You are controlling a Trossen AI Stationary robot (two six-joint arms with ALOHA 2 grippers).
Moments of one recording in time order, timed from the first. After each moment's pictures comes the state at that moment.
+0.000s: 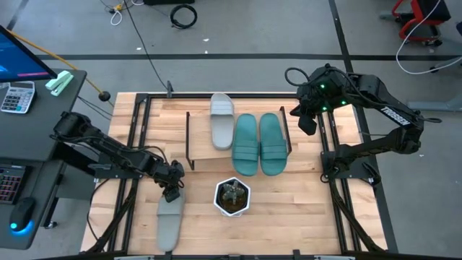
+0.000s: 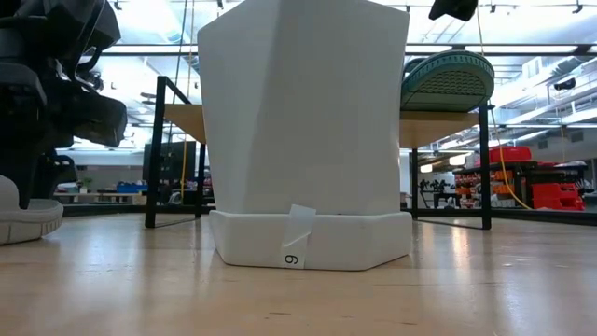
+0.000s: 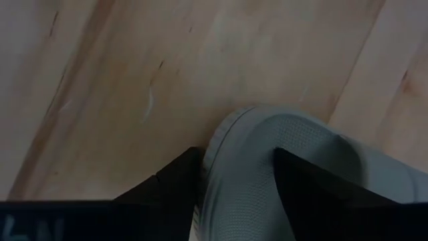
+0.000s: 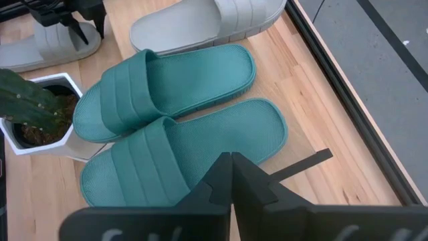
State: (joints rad) left arm -0.39 1.24 0.43 -0.33 0.10 -0.89; right arm -0.39 1.20 1.61 -1.30 -0.11 0.05
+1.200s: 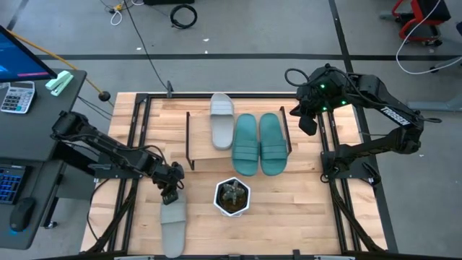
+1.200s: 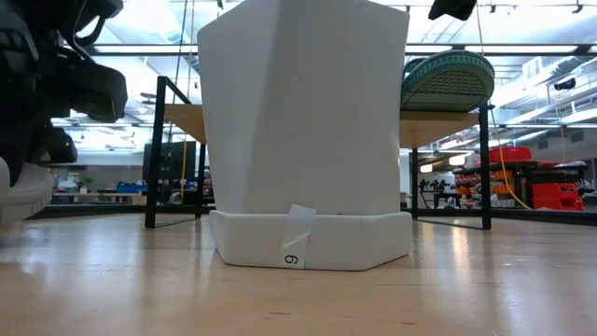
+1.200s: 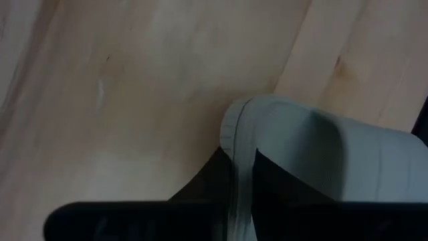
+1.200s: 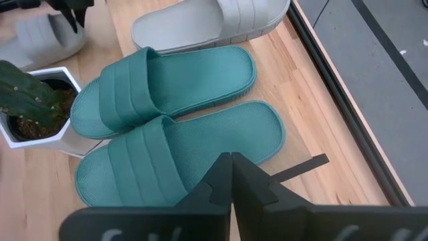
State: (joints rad) left arm -0.39 1.18 0.53 -0.45 0.16 -0.88; right arm -0.39 1.20 1.61 -1.29 -0.11 0.00
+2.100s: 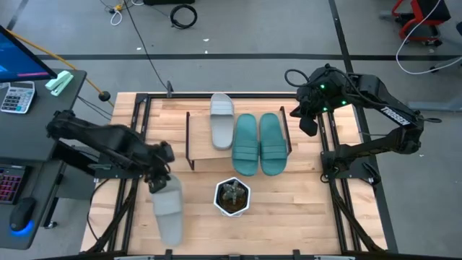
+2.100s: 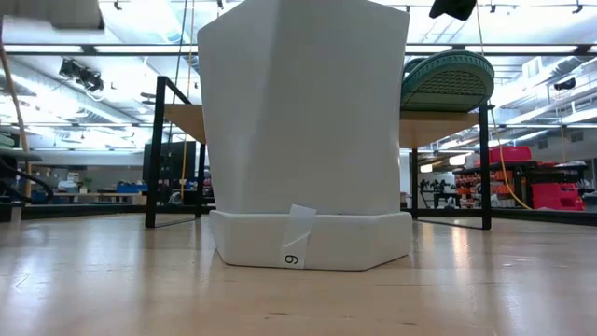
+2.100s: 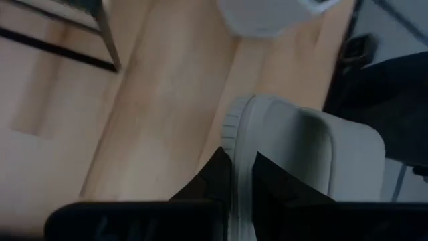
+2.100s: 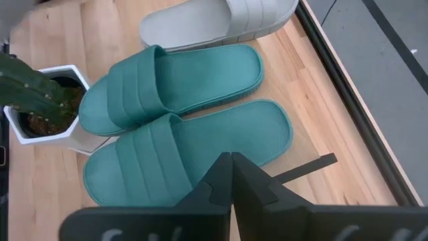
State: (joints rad) left arm -0.36 1.07 1.15 -1.12 0.06 -0.78; right arm -0.39 1.20 1.61 -1.30 -0.14 0.00
